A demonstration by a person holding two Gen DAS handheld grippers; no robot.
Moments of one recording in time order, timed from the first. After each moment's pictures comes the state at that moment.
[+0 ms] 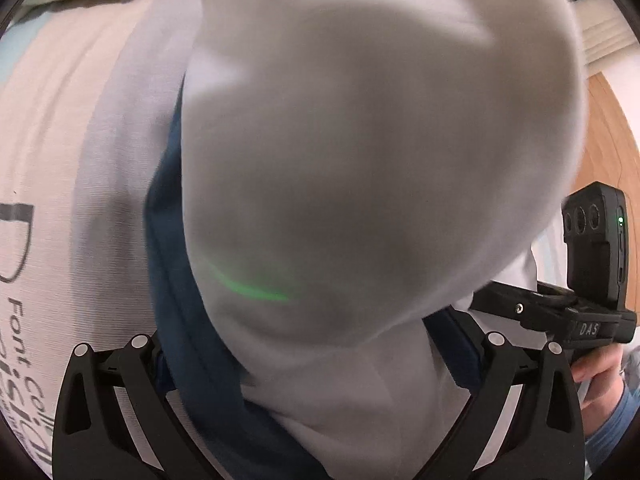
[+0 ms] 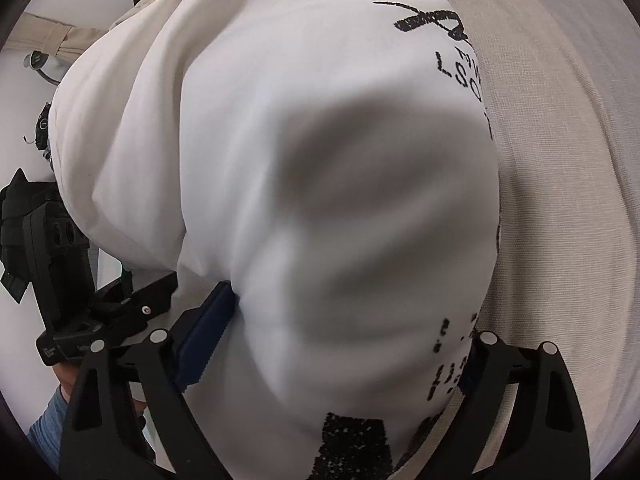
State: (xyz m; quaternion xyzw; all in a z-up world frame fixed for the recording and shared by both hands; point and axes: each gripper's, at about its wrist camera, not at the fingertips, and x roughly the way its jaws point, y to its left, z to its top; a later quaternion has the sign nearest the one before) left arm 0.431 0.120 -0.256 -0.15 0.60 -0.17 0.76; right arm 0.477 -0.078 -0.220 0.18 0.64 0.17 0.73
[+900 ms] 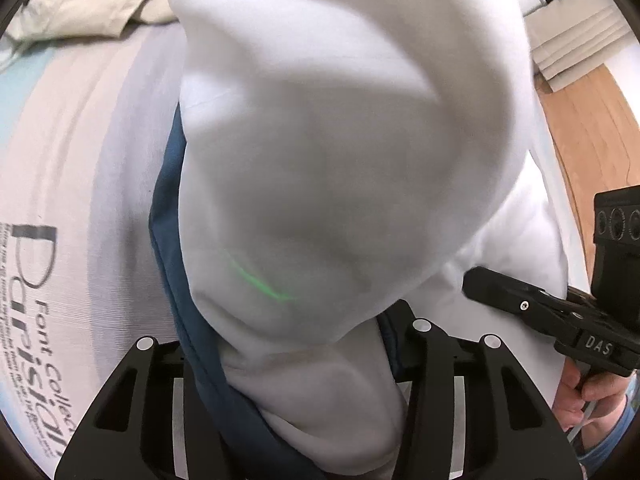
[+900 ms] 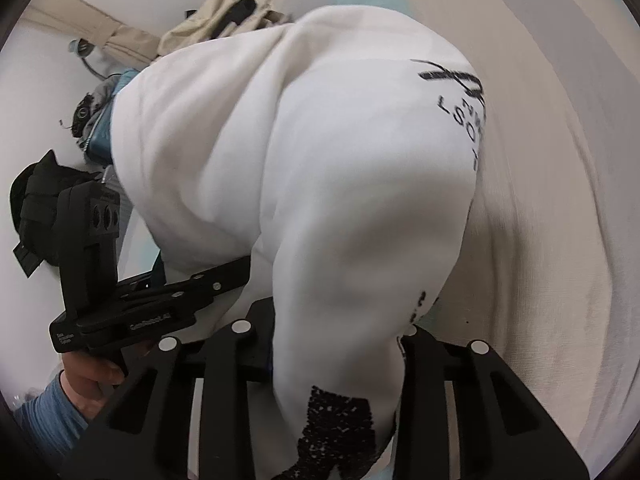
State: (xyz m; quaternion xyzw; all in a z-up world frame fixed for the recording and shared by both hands) left arm 0.423 0.084 -0.203 -0.12 0.59 -0.15 0.78; right arm 0.453 -0.091 -0.166 0.17 0.57 0.23 0.77
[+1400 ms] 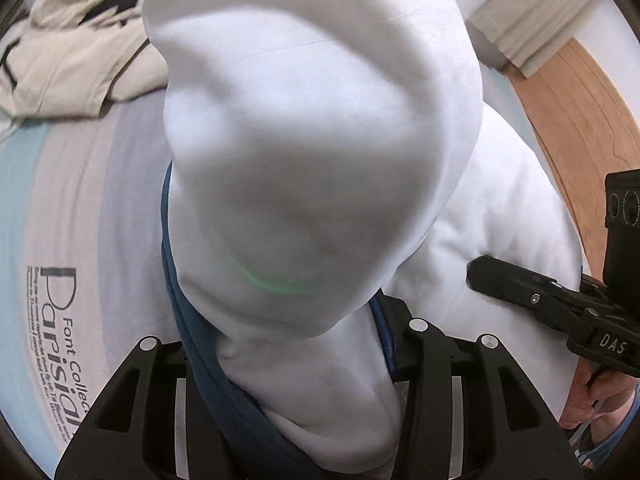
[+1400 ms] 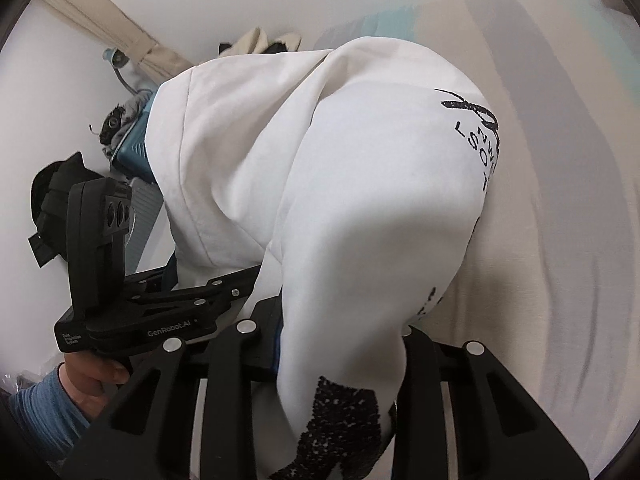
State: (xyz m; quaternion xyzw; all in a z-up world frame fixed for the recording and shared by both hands) left arm 0.402 0.022 -0.124 -0.06 0.55 -0.17 0.81; right arm 0.406 -0.147 -0.085 0.16 0.51 0.24 0.81
